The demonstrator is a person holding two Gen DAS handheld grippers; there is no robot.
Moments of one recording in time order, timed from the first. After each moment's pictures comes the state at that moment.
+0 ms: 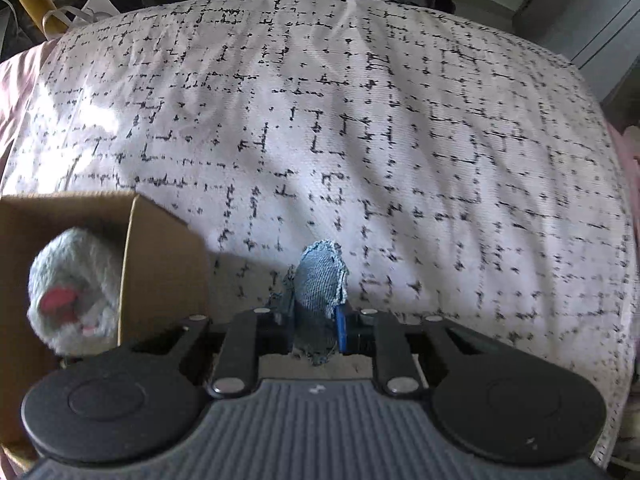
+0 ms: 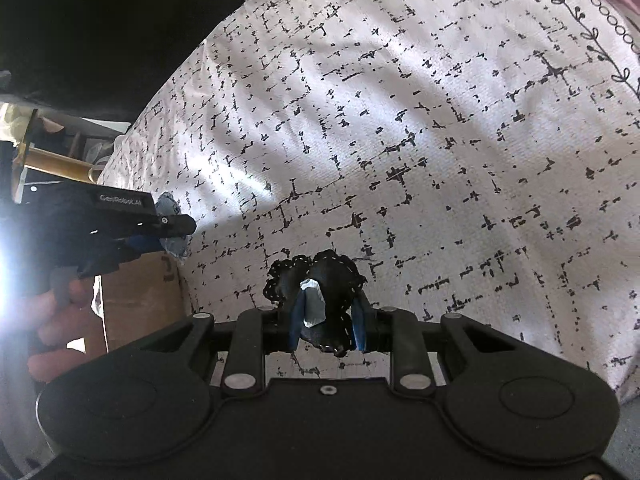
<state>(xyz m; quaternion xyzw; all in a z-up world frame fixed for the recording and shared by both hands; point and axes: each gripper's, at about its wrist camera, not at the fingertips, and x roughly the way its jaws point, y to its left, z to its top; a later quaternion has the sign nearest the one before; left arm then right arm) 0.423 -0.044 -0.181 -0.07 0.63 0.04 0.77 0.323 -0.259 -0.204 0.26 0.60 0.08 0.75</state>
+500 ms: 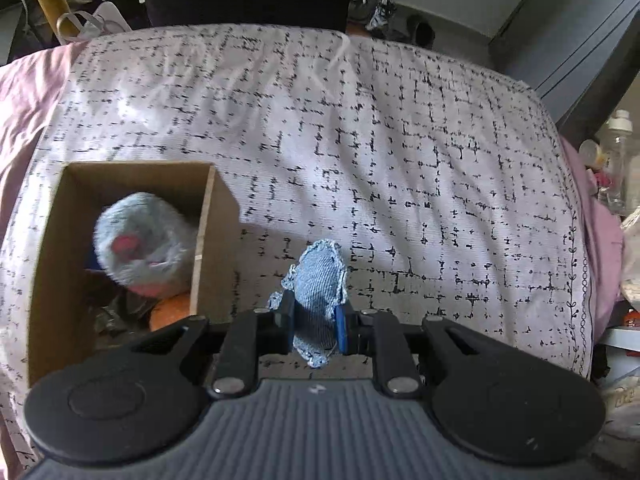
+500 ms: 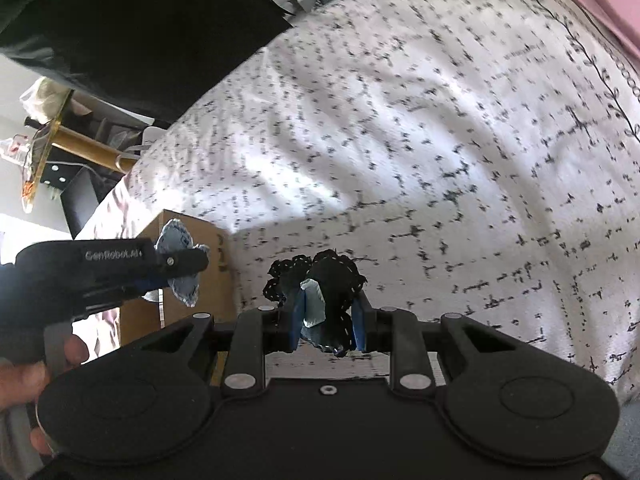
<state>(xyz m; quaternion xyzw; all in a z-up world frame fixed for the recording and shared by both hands) 0.365 -0.019 -0.113 -0.10 0.60 0.02 0.79 0.318 -0.225 -0.147 0.23 0.57 0.11 0.78</state>
